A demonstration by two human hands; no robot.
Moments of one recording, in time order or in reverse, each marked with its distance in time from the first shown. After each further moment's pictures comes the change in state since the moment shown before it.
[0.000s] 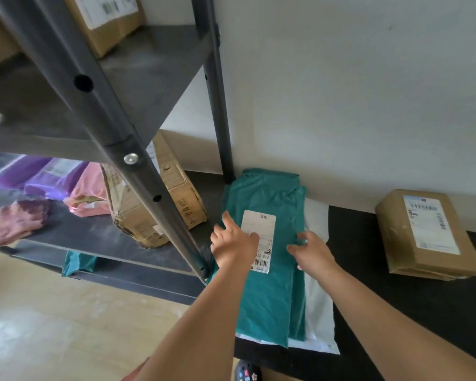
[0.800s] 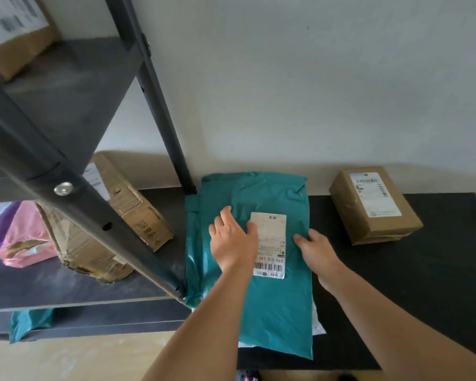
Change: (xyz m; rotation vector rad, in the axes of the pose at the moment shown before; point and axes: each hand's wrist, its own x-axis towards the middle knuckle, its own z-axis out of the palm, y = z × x) left_hand -0.012 0.034 0.028 -0.088 0.168 0.334; right_hand -0.019 0.032 -0.030 0.435 0.164 0.145
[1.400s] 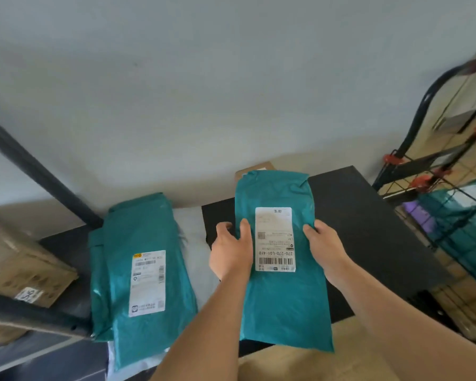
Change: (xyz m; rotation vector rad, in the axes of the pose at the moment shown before) left_hand -0.122 0.139 0.082 -0.114 -0.187 0.020; right_hand -0.041 0.066 -0.203 0.172 0.336 -0.018
